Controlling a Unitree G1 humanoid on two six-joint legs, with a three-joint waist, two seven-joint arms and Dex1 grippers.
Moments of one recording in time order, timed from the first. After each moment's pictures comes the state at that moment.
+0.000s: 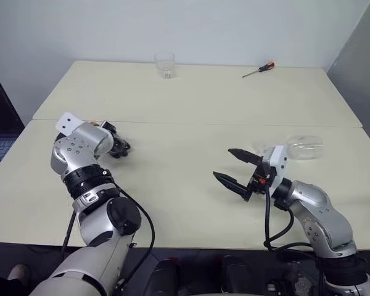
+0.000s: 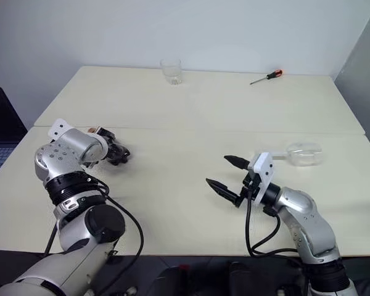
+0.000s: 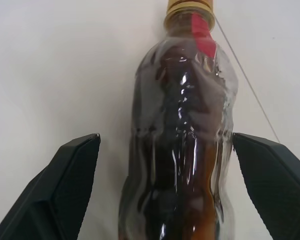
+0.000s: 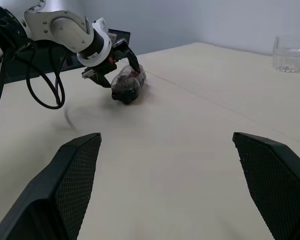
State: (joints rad) left arm -0.97 0.22 0.83 0.38 -0.60 0.95 0.78; right arm -0.16 -0.42 0.07 -0.37 0.45 0.34 0.74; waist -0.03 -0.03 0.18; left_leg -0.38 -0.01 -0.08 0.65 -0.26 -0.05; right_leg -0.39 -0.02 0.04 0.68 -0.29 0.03
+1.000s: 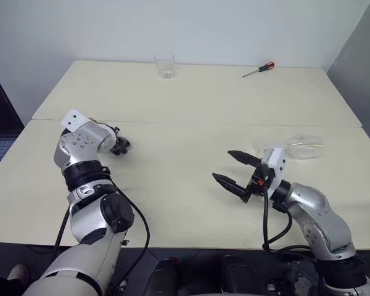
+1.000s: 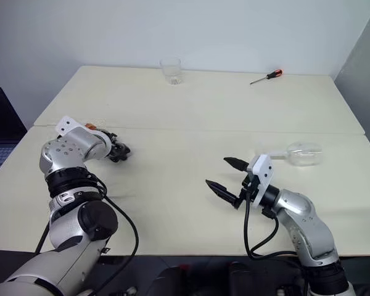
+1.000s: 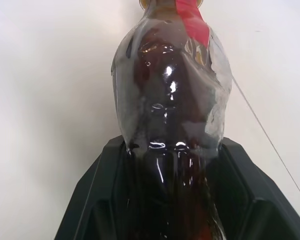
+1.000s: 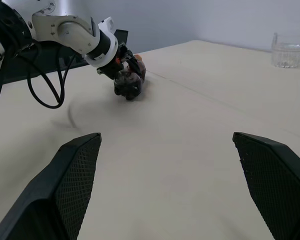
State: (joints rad) left arm -0.99 0.28 0.69 0.47 -0.57 0.90 0.61; right arm -0.15 -0.41 0.08 -0.38 0.45 0.34 0.72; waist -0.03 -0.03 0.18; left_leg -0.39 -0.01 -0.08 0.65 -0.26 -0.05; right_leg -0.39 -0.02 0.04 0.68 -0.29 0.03
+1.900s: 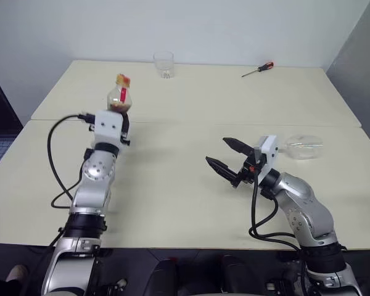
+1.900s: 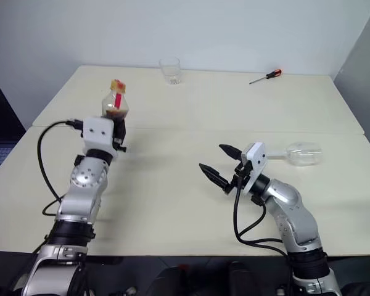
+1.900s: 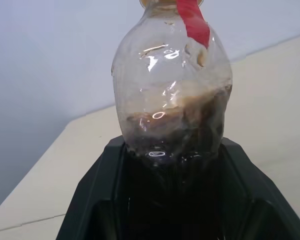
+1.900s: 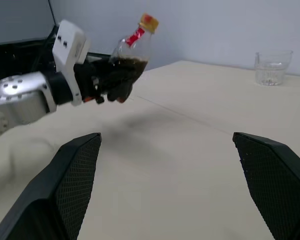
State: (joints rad) left arm -0.44 0.46 0.03 0.32 0.01 -0.09 0.00; right arm -0.26 -0.29 0.08 -0.28 0.43 0.32 0.65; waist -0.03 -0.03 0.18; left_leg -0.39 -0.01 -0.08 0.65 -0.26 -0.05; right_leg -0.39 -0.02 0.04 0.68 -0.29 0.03
